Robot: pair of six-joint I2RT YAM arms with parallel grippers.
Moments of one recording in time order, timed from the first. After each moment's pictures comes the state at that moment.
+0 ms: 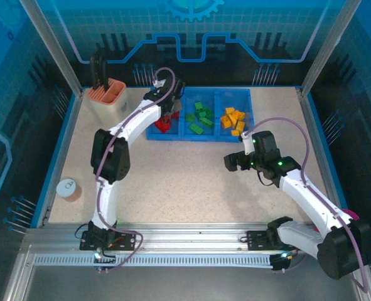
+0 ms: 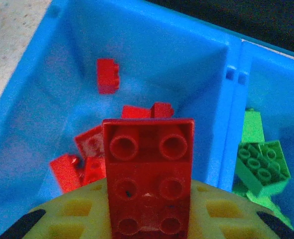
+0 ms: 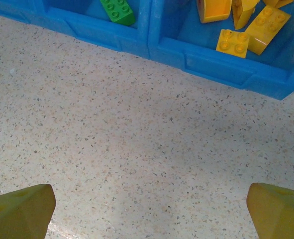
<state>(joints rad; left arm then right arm) -0.41 2.17 1.97 -0.69 -0.33 -0.69 0.33 1.06 0.75 -0.52 -0.08 0.08</state>
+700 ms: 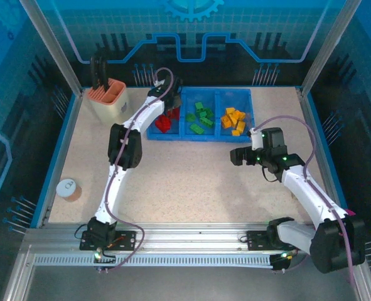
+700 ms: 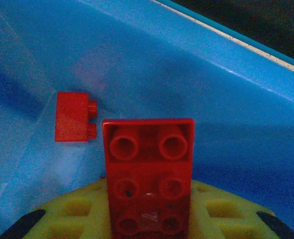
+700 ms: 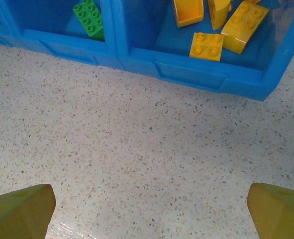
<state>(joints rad) -0.33 2.55 2.35 -0.71 -0.23 -0.73 0.18 1.12 0.75 -0.45 -0.21 0.07</state>
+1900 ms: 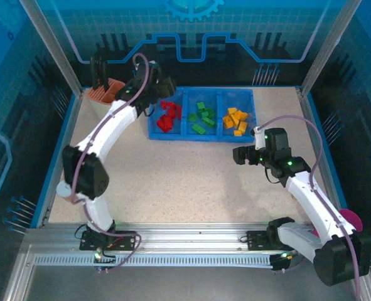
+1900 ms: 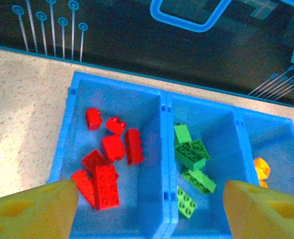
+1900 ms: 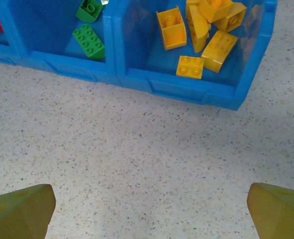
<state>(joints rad) -0.33 1.63 1.57 -0.51 -0.10 -0.49 0.22 0.99 0.78 -0.55 -0.08 0.10</state>
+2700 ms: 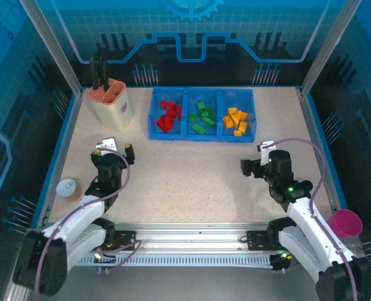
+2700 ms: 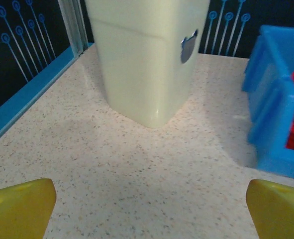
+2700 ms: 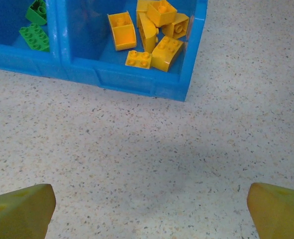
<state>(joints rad) -0.19 0.98 0.25 0.38 -0.48 -0.18 0.21 0.75 0.44 -0.28 0.08 0.03</state>
